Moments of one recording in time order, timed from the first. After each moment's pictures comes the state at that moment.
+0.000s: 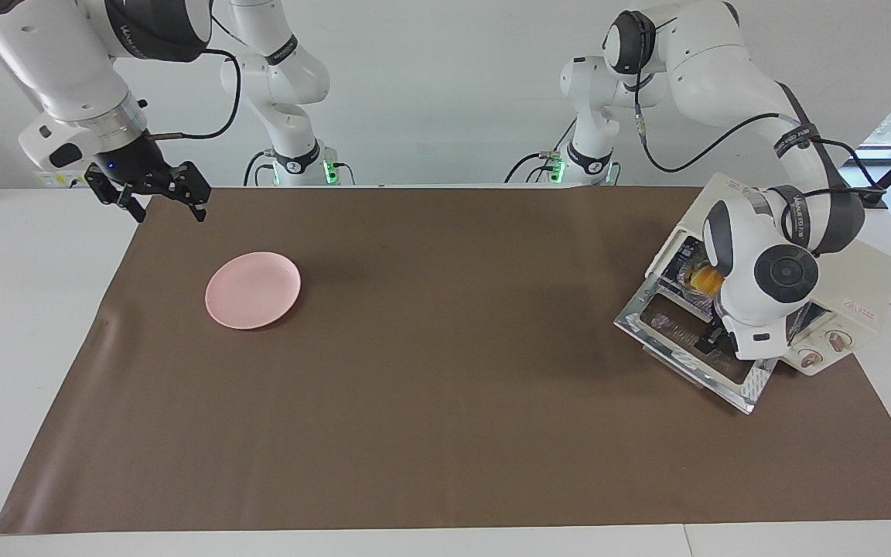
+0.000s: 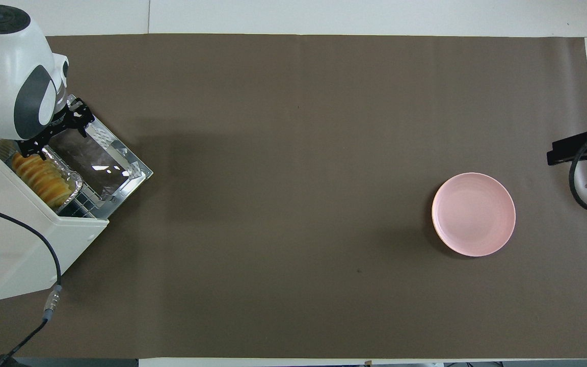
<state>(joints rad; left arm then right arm) -0.26 0.51 0.24 -1.45 0.21 1.66 -0.78 -0.07 -0.03 0.00 -1.65 0.00 1.59 -0.05</state>
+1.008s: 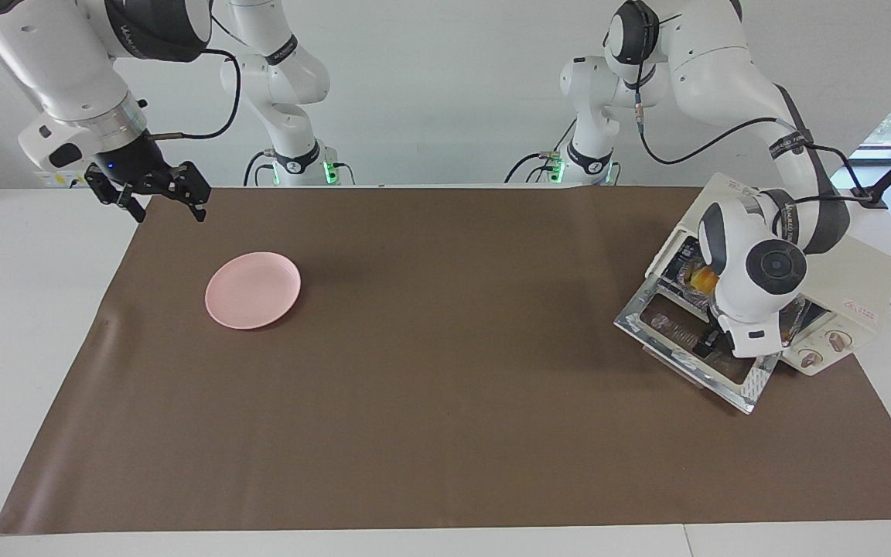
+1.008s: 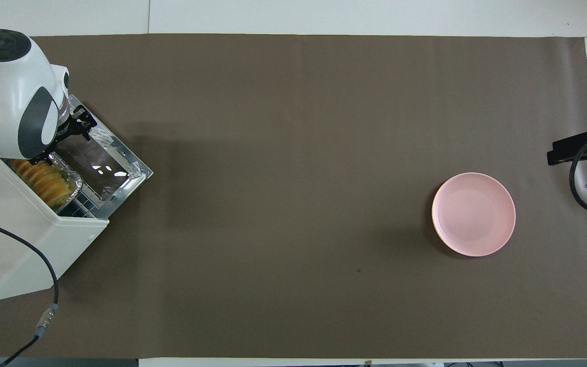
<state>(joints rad) -0.25 0.46 0.24 -1.60 0.21 1.83 -0.82 -0.07 -0.03 0.00 -1.65 0.00 1.59 -0.05</state>
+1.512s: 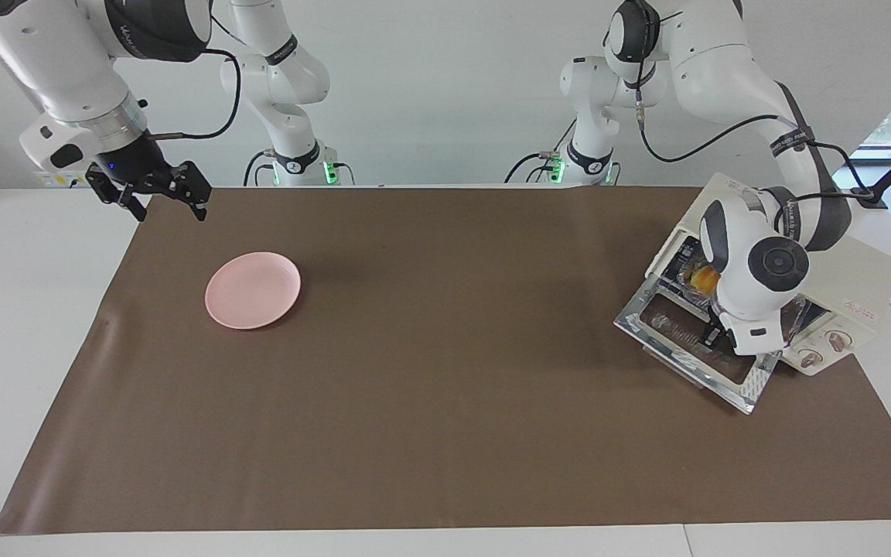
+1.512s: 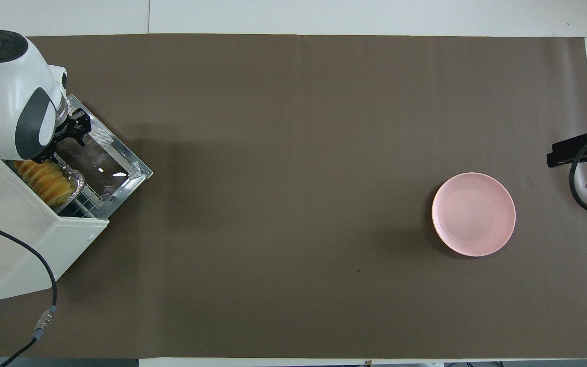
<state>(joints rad) -0.25 0.45 0.24 -1.61 0.21 1.83 -0.82 -0.07 -0.03 0.00 -1.65 0.00 1.58 -0.05</state>
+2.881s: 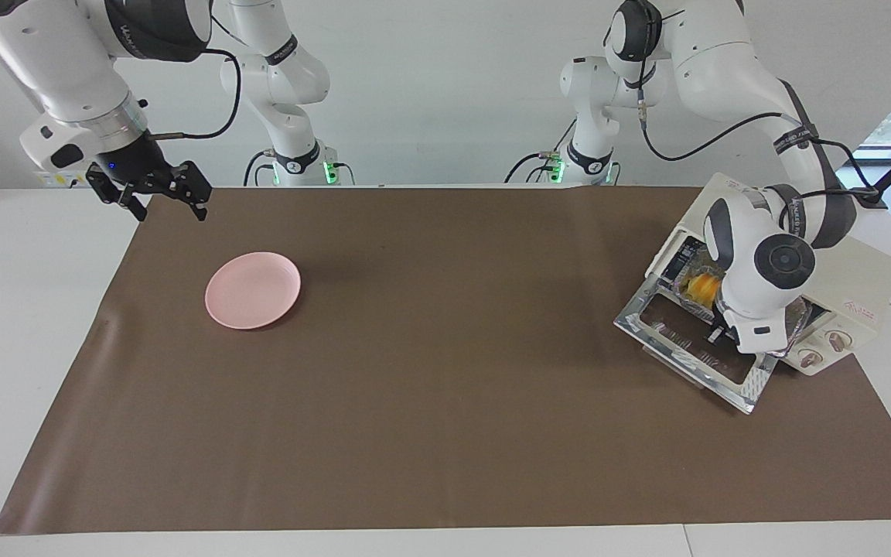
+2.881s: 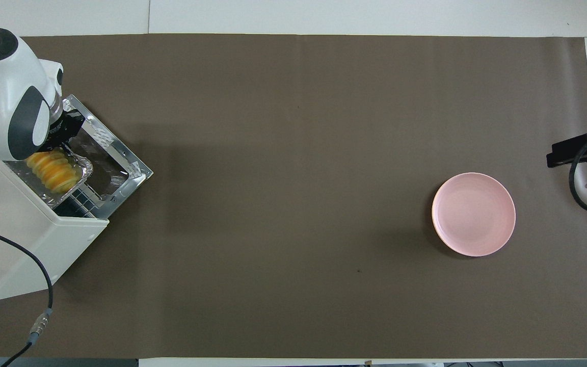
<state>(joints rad) -0.24 0.43 0.23 -1.61 0.21 1.88 -0.78 -0.07 -0.03 0.00 -1.65 0.00 1.58 -0.05</state>
